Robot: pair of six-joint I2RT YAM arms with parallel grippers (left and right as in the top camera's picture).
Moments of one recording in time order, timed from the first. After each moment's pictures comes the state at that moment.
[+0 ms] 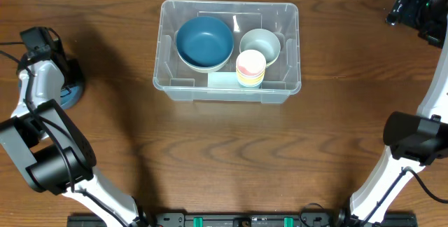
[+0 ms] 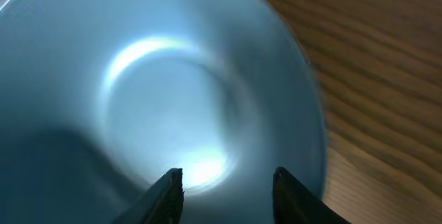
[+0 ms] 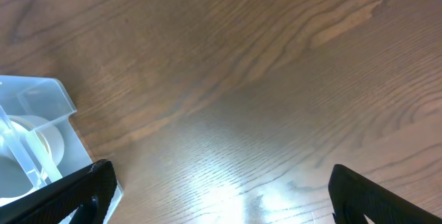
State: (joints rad) left arm 0.47 1.97 1.40 -0.57 -0.14 0.07; right arm -0.26 2.14 2.59 -1.70 0.05 0.28
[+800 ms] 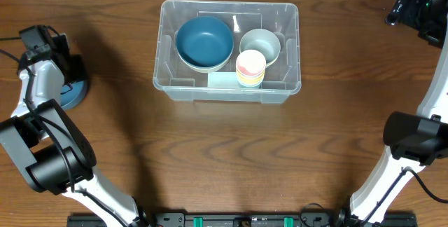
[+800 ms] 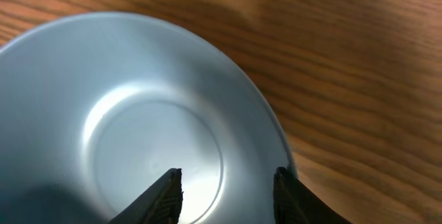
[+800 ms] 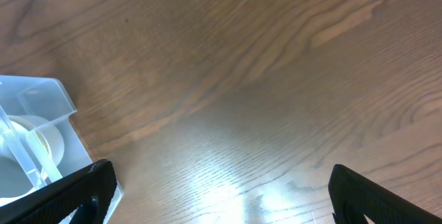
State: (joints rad) left arm 0.47 1.97 1.40 -0.51 0.00 0.15; right arm -0.26 2.14 2.59 -1.70 0.05 0.28
